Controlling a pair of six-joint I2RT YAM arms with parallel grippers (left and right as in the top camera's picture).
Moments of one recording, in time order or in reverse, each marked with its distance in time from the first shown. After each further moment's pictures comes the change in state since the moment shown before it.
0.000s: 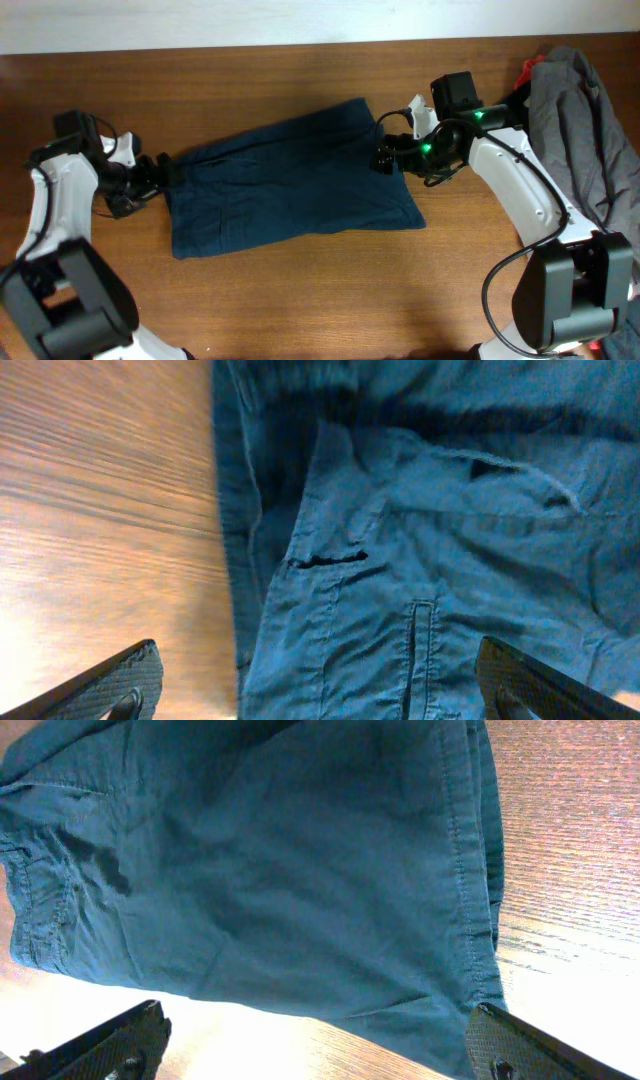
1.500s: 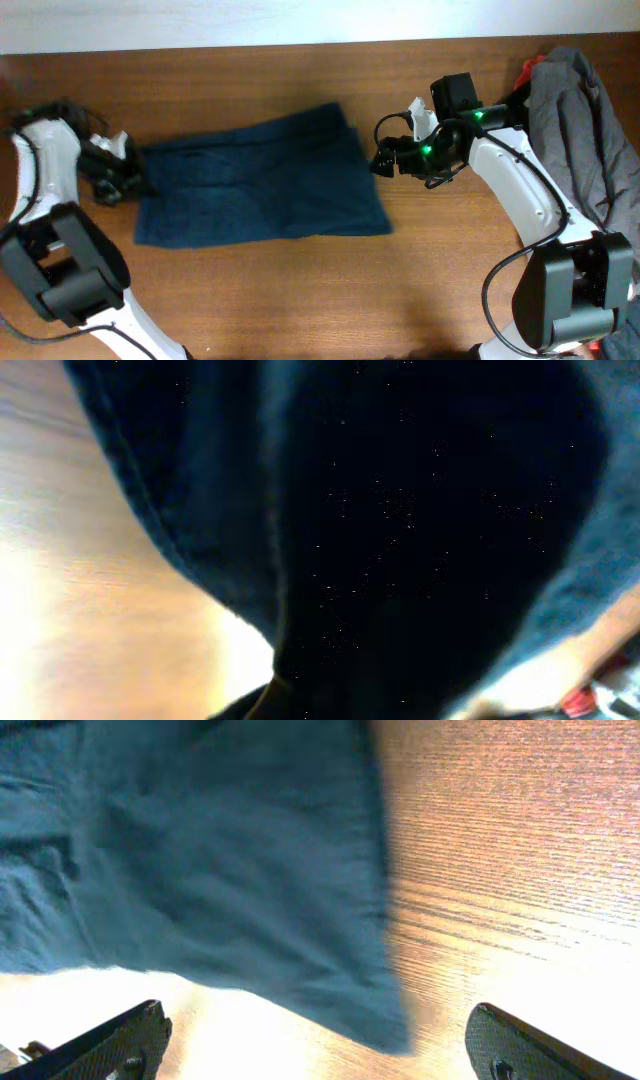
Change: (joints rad) left arm 0.031 0.221 0.395 -0.423 -0.040 0.039; right arm 0.000 0.000 0.000 -0.023 0.000 -0.011
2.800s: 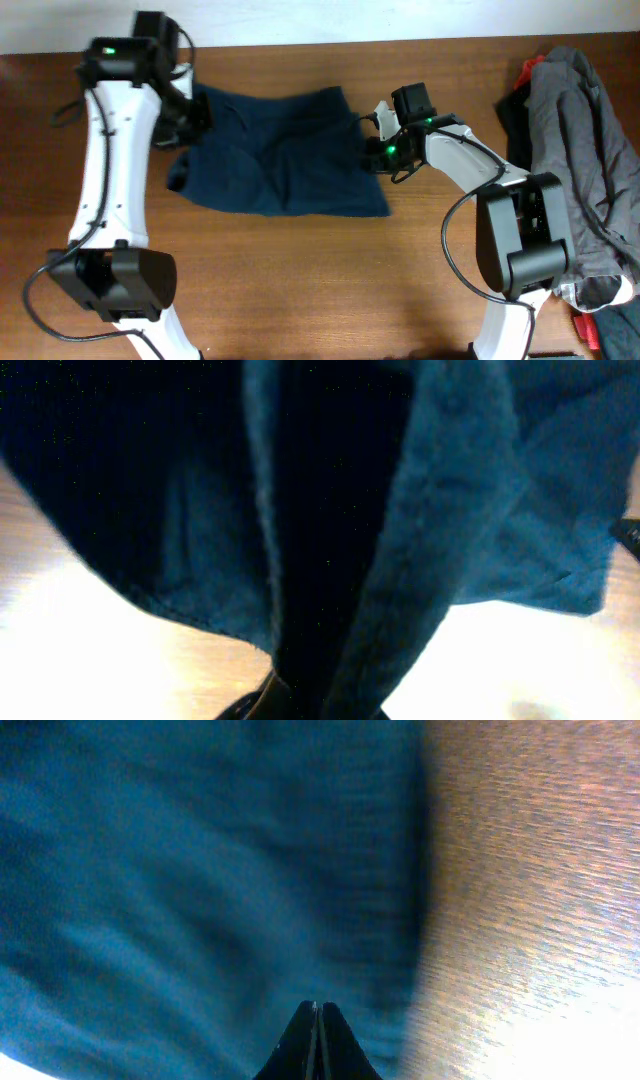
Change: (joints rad) left arm -0.416 -0.073 0.415 -0.167 -0.250 -0.219; right arm 0.084 0.286 -0.001 0.365 -0.005 0.014
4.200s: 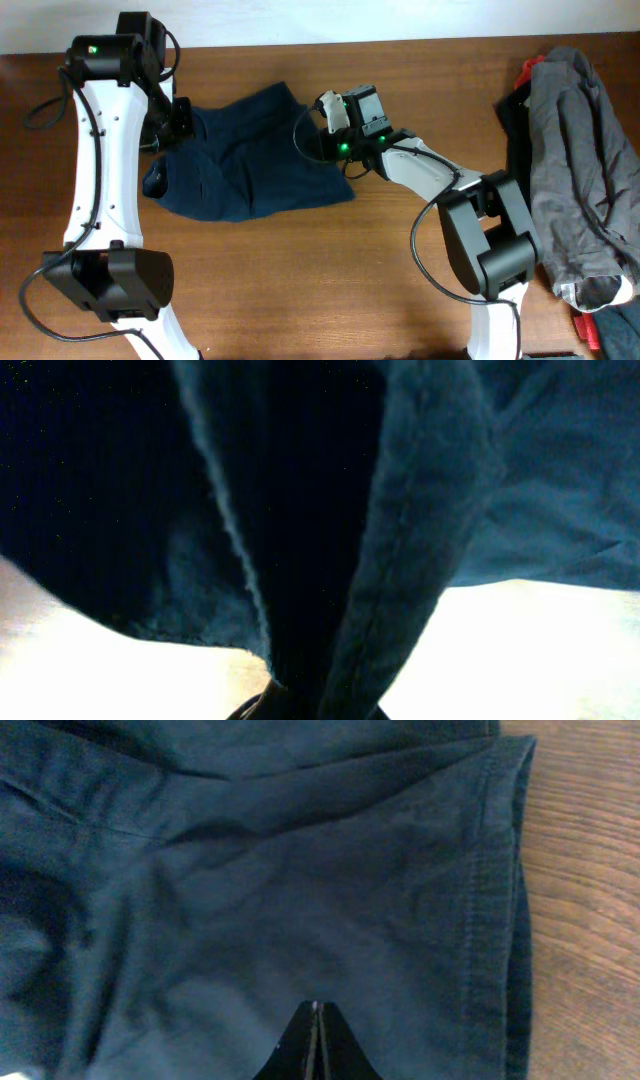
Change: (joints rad) left arm 0.018 0.003 0.006 -0.060 -0.145 0.028; right arm 0.182 0.069 0.001 0.478 -0.051 0.040
